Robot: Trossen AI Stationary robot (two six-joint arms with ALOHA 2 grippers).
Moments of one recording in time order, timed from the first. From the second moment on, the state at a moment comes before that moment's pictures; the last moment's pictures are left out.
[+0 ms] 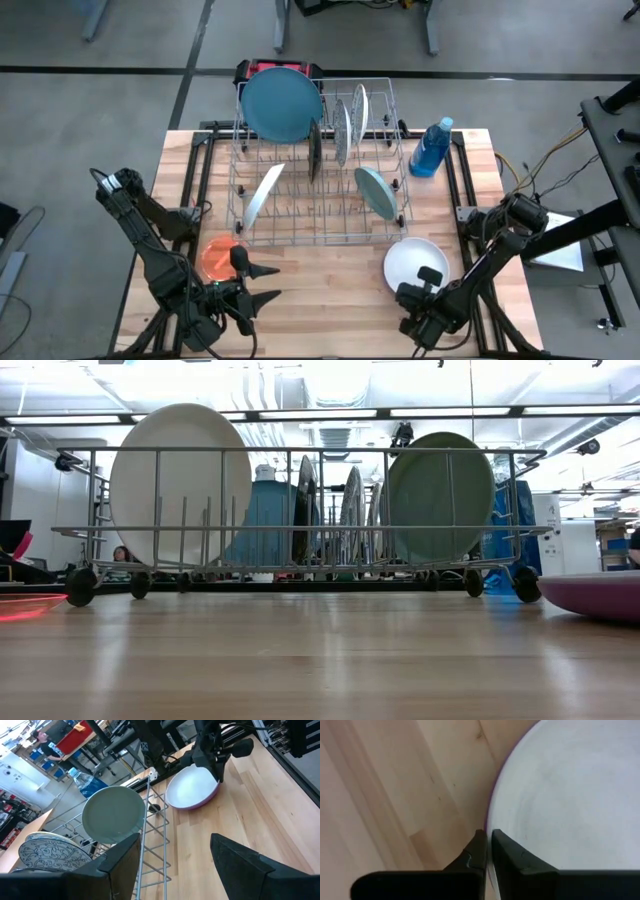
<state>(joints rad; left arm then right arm) -0.90 1.49 1.29 -0.58 -1.05 -0.14 0.92 1.79 1.09 -0.84 0.29 1.31</state>
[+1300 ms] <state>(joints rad) -0.79 1.49 0.95 0.24 -0.83 0.20 0.91 1.67 1.44 -0.74 0.66 0.60</state>
